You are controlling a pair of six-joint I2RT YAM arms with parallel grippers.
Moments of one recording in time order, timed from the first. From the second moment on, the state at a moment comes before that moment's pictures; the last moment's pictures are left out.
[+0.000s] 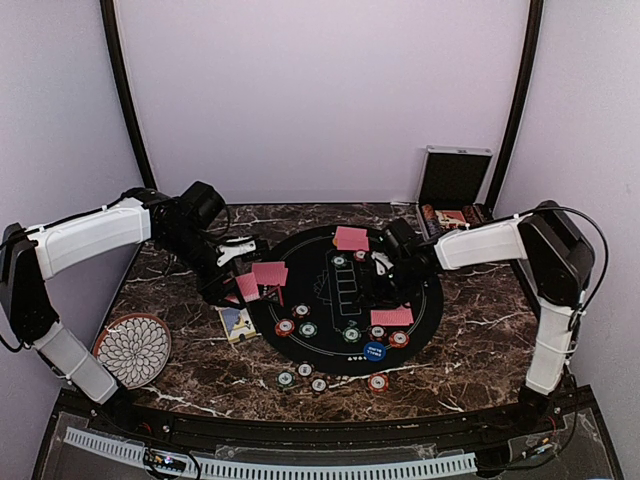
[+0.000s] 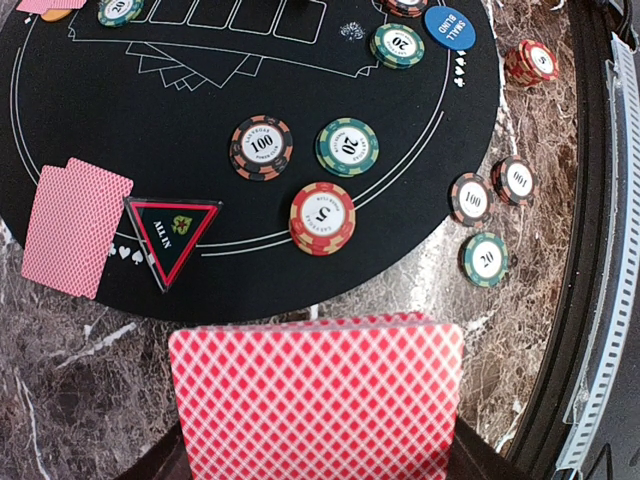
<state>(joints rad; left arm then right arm) -0.53 1.54 1.26 -0.97 0.39 0.64 0.66 1.91 1.17 -0.33 -0.34 0.55</state>
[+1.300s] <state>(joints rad) -0.53 1.54 1.26 -0.96 0.39 0.64 0.87 2.04 1.37 0.13 -0.76 1.07</state>
